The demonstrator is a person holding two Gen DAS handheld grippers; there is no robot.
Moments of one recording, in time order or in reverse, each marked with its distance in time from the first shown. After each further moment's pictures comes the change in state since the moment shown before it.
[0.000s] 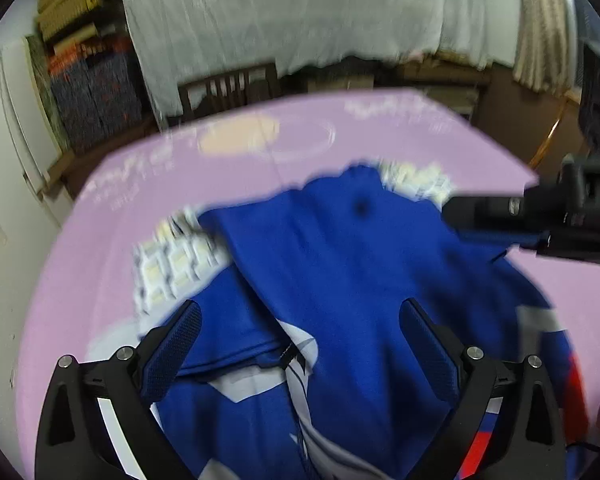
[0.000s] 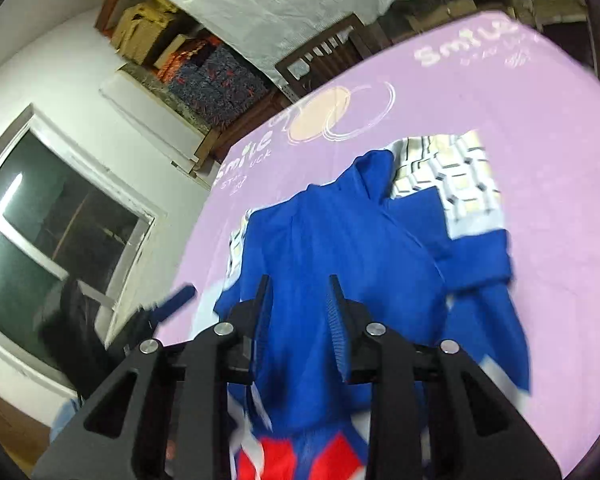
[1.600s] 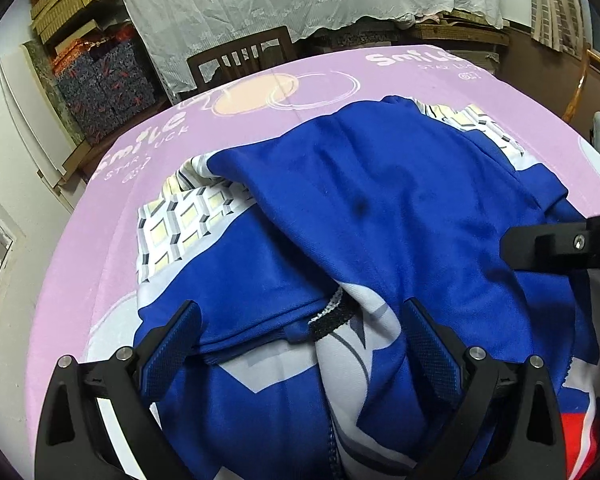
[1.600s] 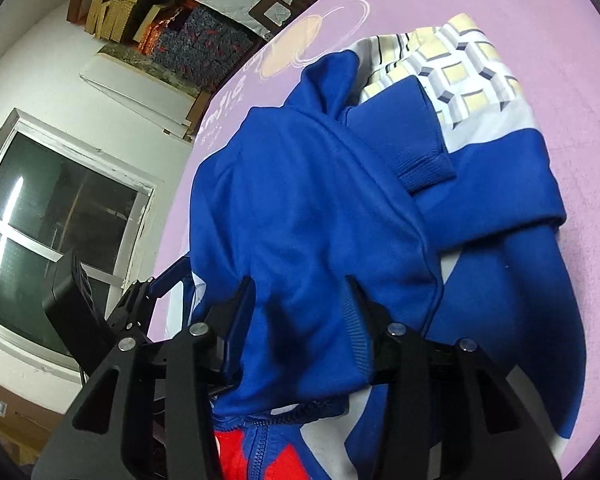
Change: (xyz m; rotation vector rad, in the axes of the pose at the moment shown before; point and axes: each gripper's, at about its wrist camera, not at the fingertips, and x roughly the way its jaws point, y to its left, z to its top) left arm 0.028 0.008 -0.024 0.055 0.054 0.115; right arm 0.038 -0.054 -0.040 0.033 0.162 0.054
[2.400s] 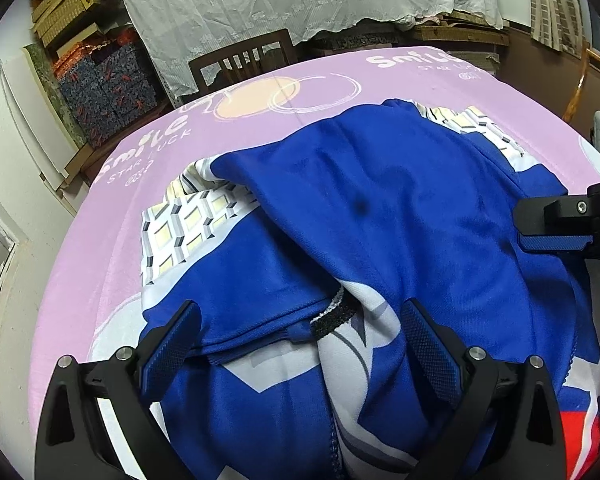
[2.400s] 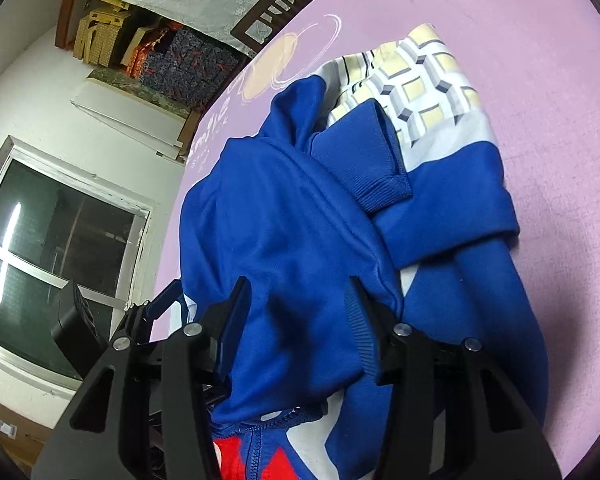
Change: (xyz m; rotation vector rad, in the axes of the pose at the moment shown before) left arm -0.003 -0.001 0.001 0.004 -0.011 0.012; right arm -0.015 -0.018 0.007 0.071 -0.044 -0.002
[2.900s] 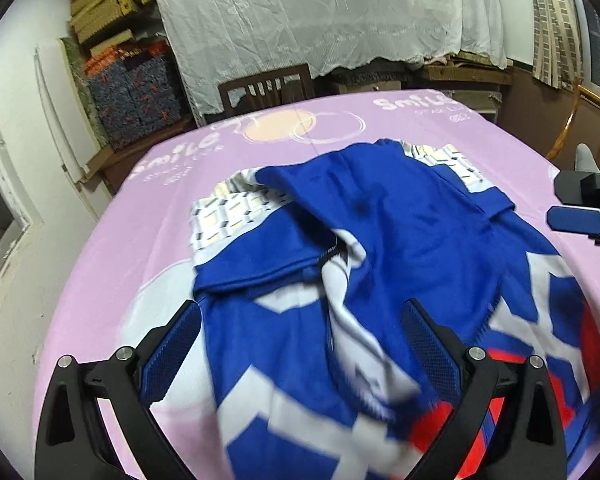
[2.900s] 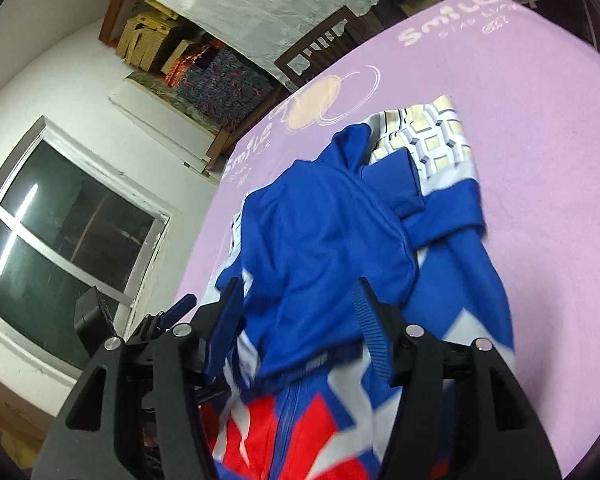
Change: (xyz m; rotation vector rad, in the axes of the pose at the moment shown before) left arm -0.095 0.008 -0.046 -0.087 -0.122 0.011; right arm -0.087 0.043 -0.046 -0.139 -0.123 0.024
